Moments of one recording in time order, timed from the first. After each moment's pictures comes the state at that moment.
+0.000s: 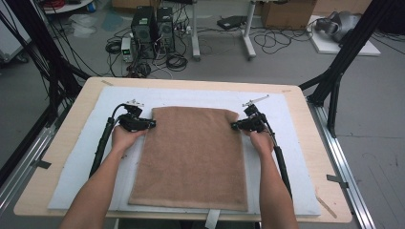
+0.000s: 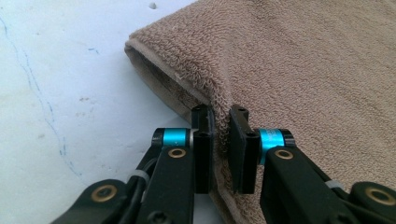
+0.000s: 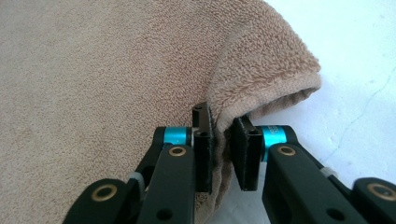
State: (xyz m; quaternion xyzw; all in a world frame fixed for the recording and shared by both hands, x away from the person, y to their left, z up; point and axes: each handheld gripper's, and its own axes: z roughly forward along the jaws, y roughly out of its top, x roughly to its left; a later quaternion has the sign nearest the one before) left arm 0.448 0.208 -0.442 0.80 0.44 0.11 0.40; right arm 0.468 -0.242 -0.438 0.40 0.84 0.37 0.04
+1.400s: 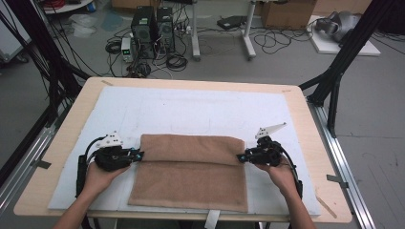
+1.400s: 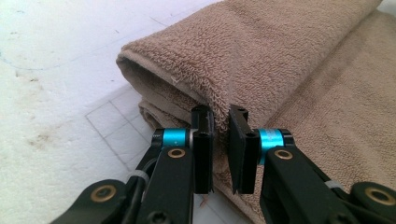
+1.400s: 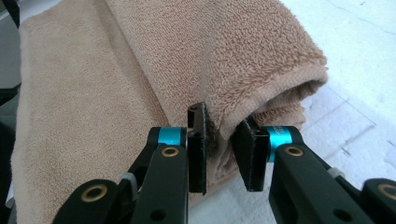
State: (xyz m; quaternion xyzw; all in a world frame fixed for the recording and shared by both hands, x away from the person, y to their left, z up) left arm 0.308 0.238 -0.430 0.81 0.35 0.11 0.46; right arm 0.344 -0.264 -0.420 0.31 0.86 0.41 -0.02
